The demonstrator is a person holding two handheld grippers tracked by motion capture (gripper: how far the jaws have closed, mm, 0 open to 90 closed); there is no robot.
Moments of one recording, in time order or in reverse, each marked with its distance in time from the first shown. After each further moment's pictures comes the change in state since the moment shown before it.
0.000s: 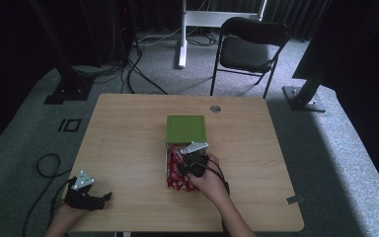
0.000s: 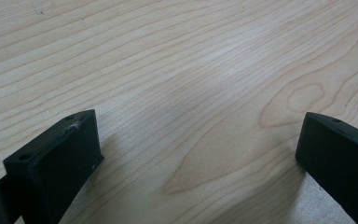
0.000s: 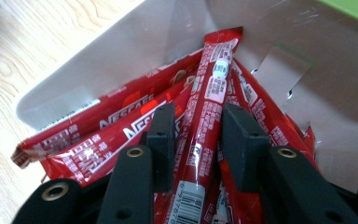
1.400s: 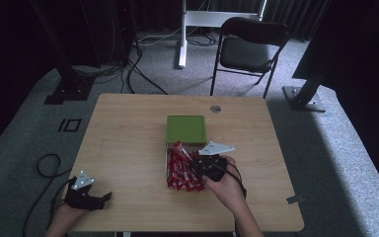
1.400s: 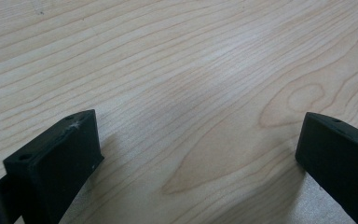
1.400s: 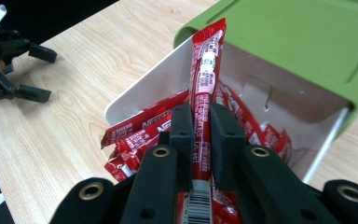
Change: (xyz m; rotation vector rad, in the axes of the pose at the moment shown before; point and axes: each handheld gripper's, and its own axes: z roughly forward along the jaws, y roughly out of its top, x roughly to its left) left arm 0.000 0.000 0.000 -0.001 0.000 -0.003; right arm -0.008 -0.010 -0.070 -0.182 0.073 0.056
